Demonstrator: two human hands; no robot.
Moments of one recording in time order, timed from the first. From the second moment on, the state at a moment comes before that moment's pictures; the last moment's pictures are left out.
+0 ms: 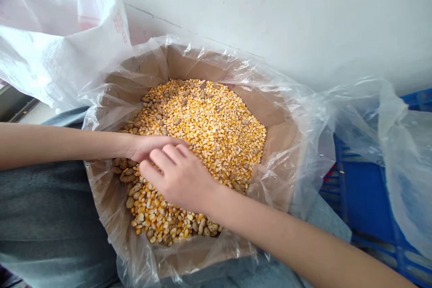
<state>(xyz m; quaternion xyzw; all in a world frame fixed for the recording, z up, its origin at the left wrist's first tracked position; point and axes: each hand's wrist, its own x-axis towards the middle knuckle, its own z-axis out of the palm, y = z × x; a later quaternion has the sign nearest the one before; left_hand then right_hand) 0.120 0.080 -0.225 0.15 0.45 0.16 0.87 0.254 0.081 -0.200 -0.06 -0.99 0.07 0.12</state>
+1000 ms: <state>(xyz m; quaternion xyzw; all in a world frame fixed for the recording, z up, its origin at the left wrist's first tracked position) 0.121 0.079 -0.226 0.16 0.43 0.18 0.87 0.259 0.099 -0.195 0.00 -0.98 0.14 0.11</state>
